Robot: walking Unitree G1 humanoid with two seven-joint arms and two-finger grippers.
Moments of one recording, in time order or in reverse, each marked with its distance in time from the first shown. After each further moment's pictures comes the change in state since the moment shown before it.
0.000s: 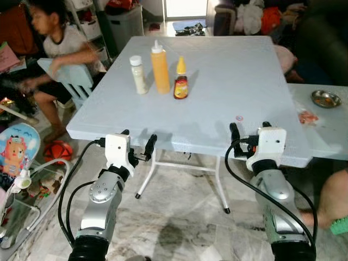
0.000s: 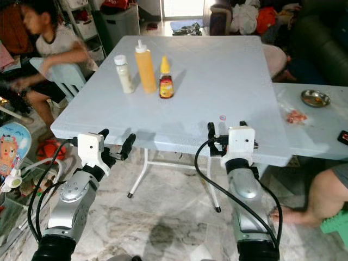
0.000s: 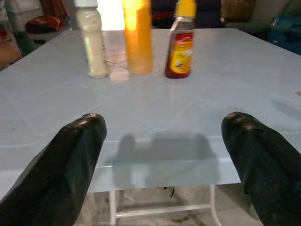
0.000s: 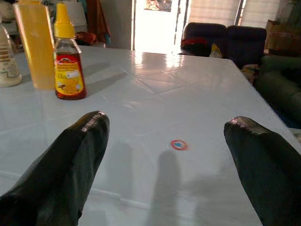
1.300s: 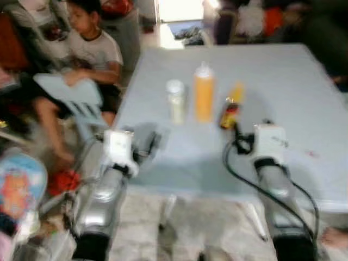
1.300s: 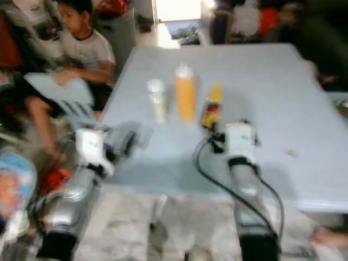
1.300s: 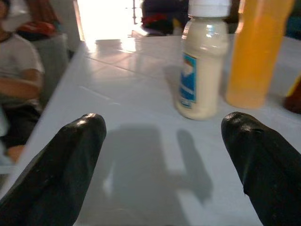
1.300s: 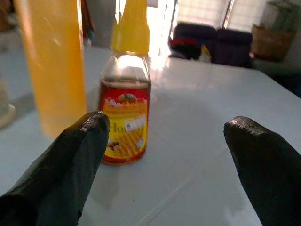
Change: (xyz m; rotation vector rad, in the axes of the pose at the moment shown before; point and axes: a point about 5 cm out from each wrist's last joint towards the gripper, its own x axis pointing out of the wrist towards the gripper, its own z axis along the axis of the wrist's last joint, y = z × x) left arm 0.005 -0.010 0.001 0.000 -0.002 -0.032; right arm 0.005 -0.008 -0.006 -0.083 0.020 -0.044
